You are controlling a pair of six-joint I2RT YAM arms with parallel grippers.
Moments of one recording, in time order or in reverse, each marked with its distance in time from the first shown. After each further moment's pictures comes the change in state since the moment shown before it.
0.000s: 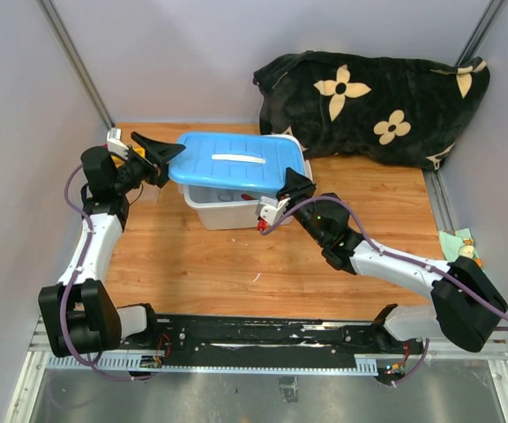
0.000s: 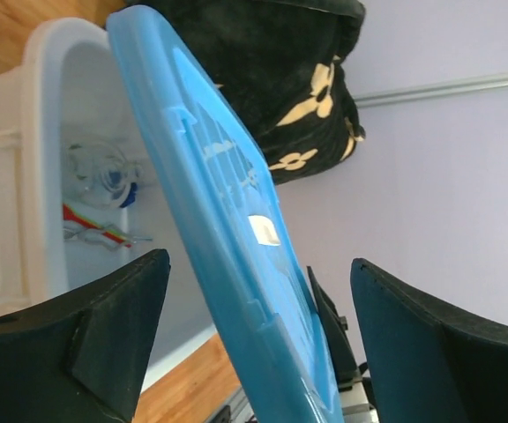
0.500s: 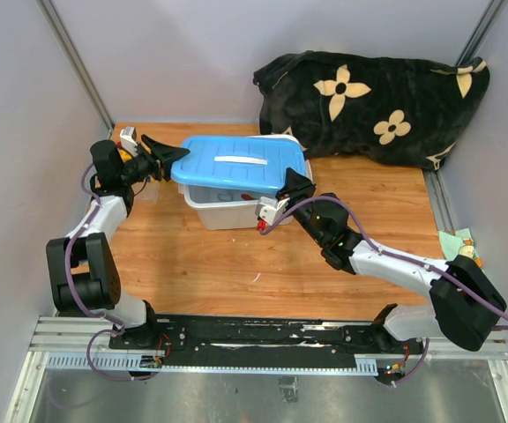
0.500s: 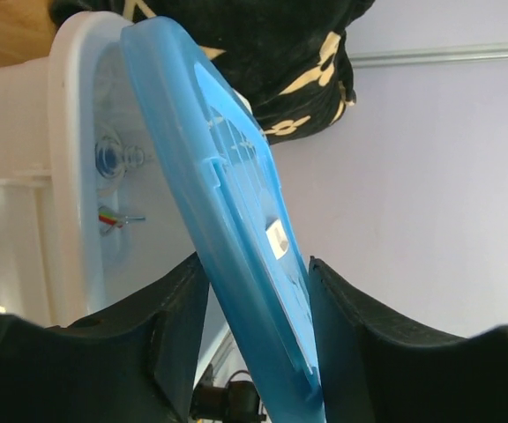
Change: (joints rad) left arm 0.019 0.249 0.032 0.216 0.192 -0.088; right arm 0.000 0.007 0.000 0.005 0.011 -0.007
